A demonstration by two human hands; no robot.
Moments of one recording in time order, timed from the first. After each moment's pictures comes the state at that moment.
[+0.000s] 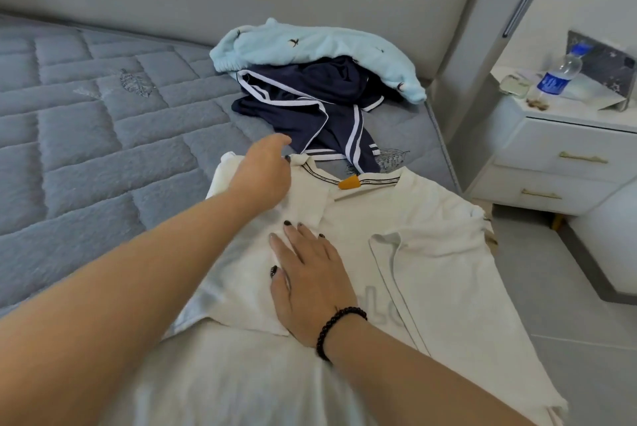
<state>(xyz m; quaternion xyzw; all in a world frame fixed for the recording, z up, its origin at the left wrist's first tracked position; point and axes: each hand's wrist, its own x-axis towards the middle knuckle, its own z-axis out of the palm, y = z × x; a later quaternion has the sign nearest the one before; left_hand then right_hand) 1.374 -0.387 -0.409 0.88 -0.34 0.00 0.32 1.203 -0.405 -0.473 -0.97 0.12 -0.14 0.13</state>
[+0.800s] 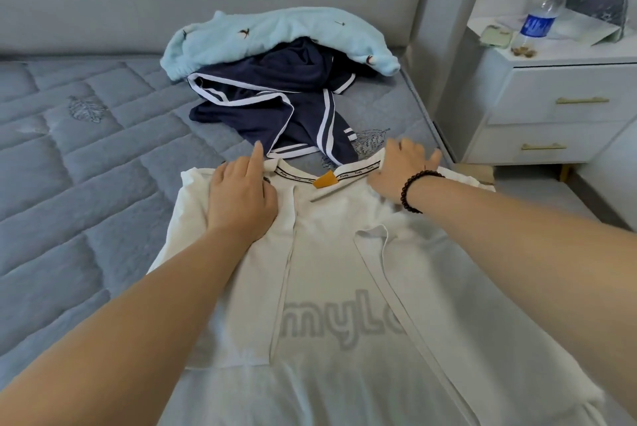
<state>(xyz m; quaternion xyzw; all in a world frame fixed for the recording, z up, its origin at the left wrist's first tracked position) 1.382 -0.411 -0.470 0.88 -0.40 0.17 0.18 1.240 -0.615 -0.433 -0.90 0.43 0.01 0.05</state>
